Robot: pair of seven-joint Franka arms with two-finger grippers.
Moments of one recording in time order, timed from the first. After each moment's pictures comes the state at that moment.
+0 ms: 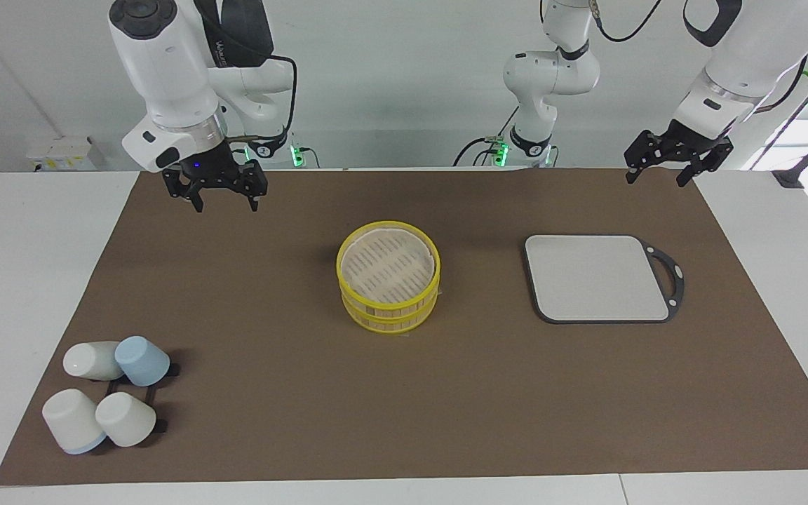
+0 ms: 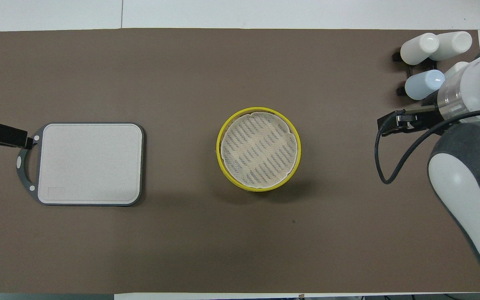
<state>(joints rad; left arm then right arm) -0.12 -0.05 0.10 -1.63 -0.01 1.53 0.12 0.00 0.01 0.15 -1.65 -0.04 1.62 0.14</state>
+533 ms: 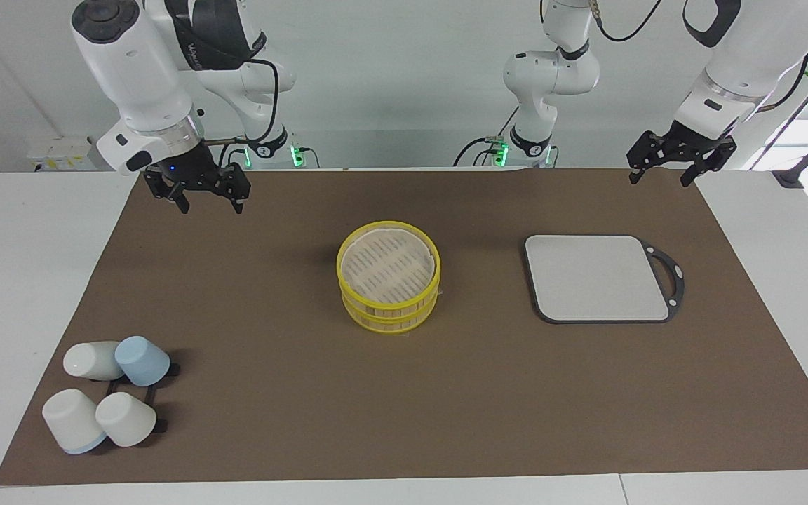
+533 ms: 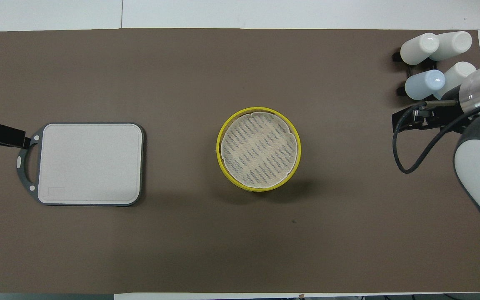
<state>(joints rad) -0.12 -0.05 0.10 -1.63 0.00 1.53 0.12 -0.01 0.01 0.11 -1.65 0.00 1.62 0.14</state>
